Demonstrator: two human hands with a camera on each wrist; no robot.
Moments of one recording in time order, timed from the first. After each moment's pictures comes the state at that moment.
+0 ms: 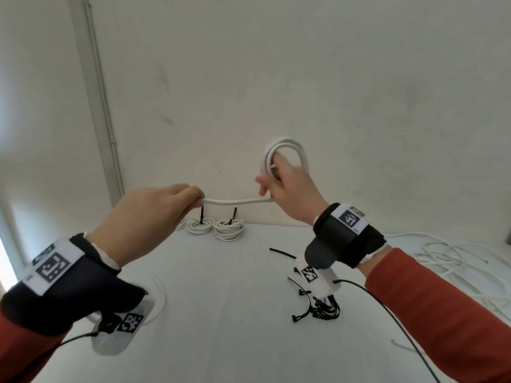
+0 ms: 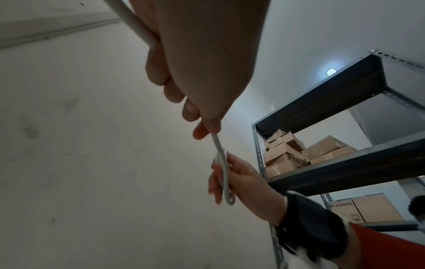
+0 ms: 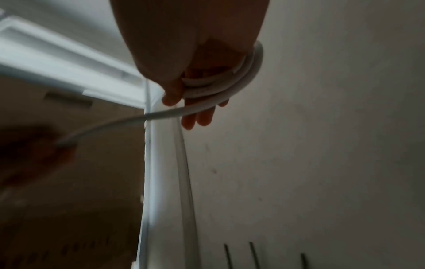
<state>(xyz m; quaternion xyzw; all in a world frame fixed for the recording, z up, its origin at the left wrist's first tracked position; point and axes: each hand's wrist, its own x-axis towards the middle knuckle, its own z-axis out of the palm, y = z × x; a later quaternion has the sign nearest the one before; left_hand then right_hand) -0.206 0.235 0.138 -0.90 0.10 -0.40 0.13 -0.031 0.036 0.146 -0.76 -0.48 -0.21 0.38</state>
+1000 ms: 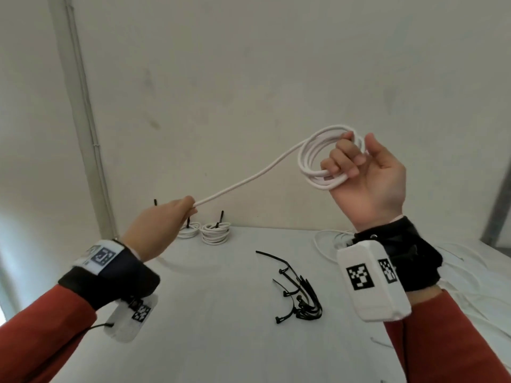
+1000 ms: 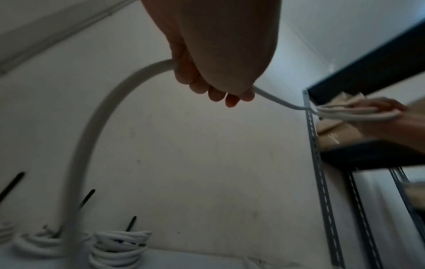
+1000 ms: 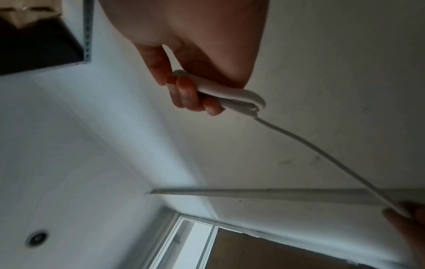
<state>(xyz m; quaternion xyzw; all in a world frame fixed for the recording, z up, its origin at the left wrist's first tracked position) -0.138 0.254 0.092 -0.93 0.06 -0.37 0.03 -0.047 -0.062 0.173 -0.17 -0.41 0.18 0.88</state>
